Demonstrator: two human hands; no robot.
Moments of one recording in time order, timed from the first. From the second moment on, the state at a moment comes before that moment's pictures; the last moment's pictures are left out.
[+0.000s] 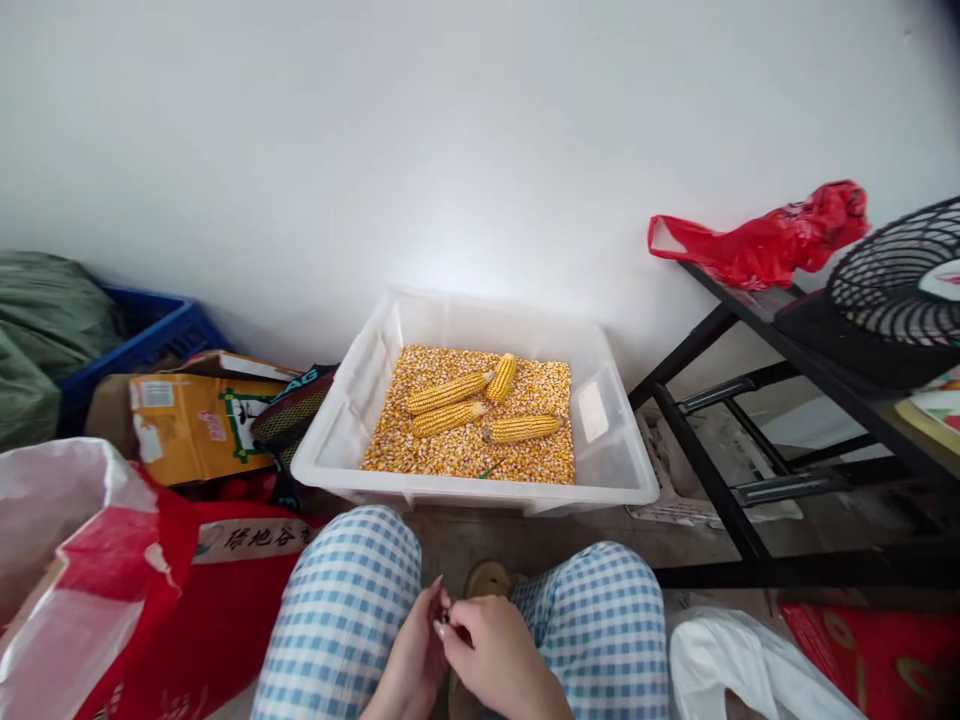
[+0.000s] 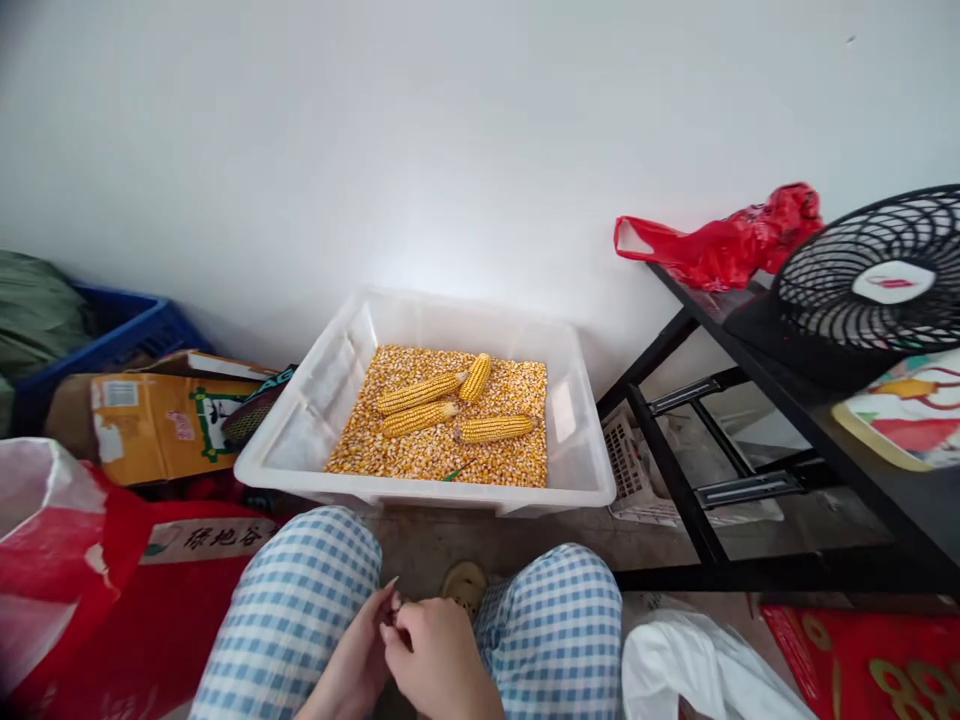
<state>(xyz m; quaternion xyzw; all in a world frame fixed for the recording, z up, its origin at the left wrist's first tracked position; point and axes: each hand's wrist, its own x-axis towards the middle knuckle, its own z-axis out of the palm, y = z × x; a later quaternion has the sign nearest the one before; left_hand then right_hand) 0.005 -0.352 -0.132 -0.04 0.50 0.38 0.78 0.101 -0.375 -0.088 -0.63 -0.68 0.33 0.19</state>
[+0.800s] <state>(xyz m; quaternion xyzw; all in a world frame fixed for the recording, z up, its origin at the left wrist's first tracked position) 0.030 -0.010 -0.068 0.84 0.51 -0.06 0.19 0.227 -0.102 -0.015 -0.59 -0.70 0.39 -0.08</state>
